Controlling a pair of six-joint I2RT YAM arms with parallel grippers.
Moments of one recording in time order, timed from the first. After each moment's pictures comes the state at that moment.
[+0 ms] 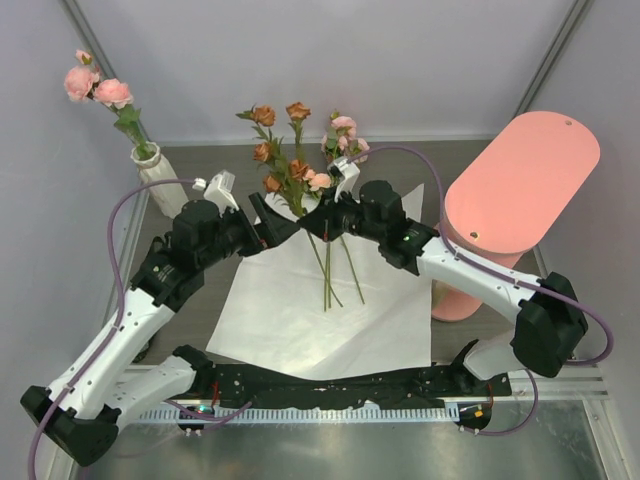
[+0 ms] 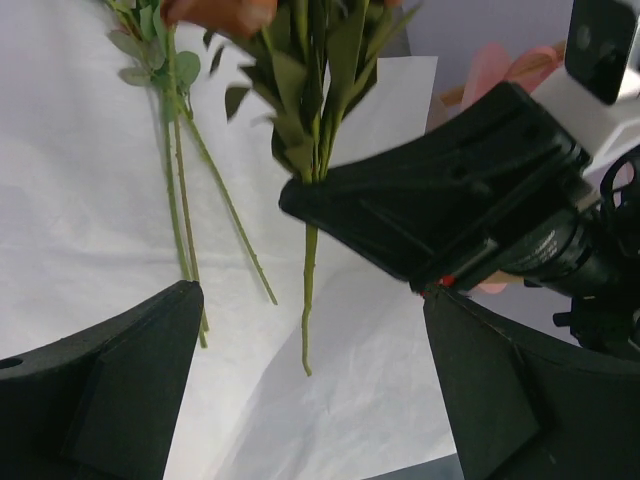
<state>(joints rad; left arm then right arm) -0.55 0.89 0.99 -0.45 0.12 -0.80 0.77 1.44 1.11 0.13 -0.23 0.41</state>
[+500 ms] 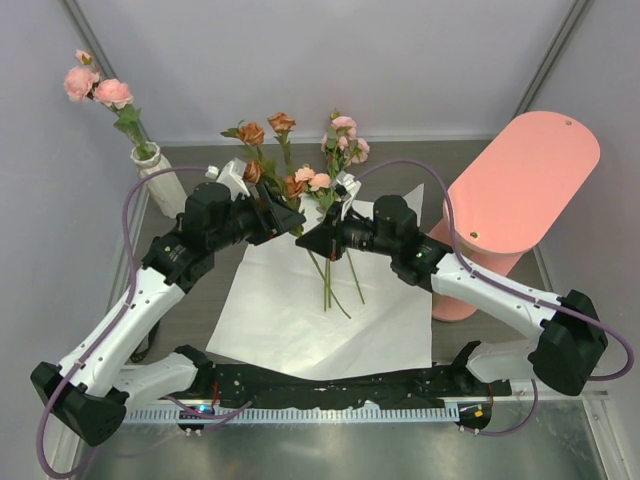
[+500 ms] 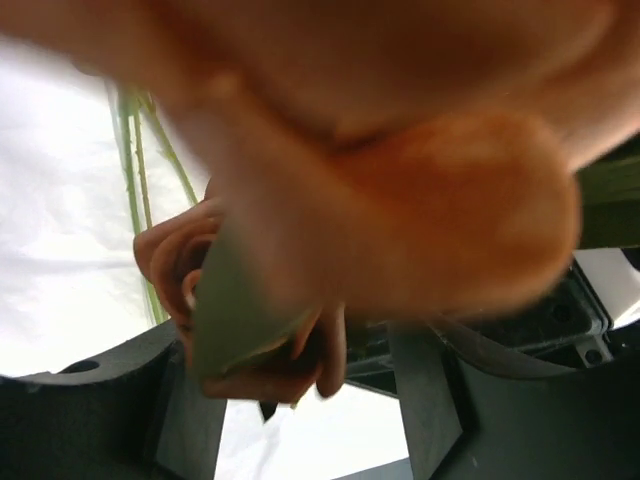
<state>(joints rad) -0.55 1.03 1.10 -0.44 0.17 -0.86 0.80 1.29 0.96 0.23 -0.43 0.39</state>
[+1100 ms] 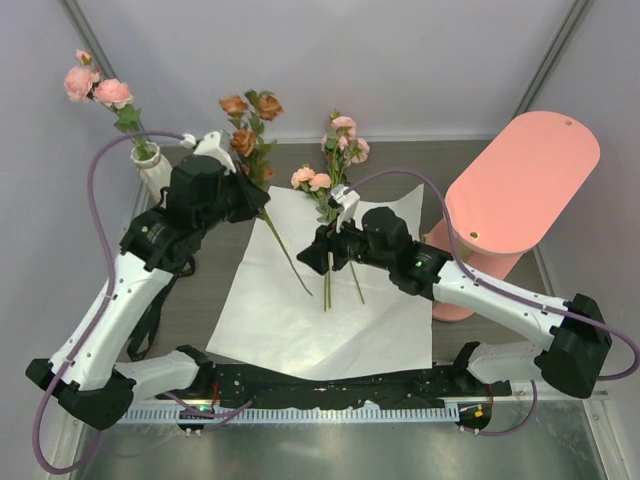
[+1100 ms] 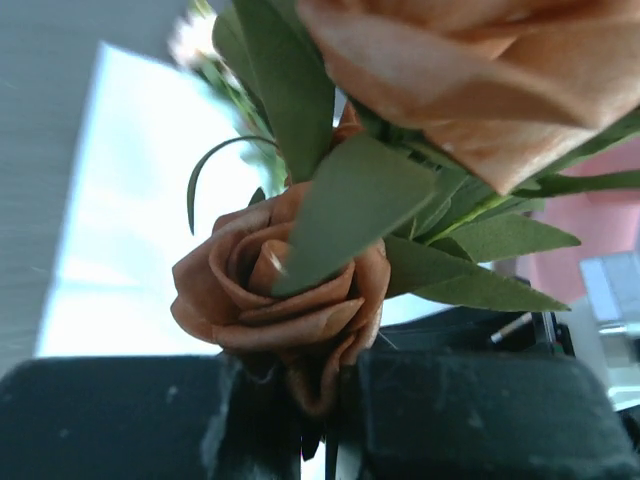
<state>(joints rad) -0.55 1.12 1.37 -0.71 -0.03 -0.66 0.90 1.27 0.96 0.07 -0.21 0.32</state>
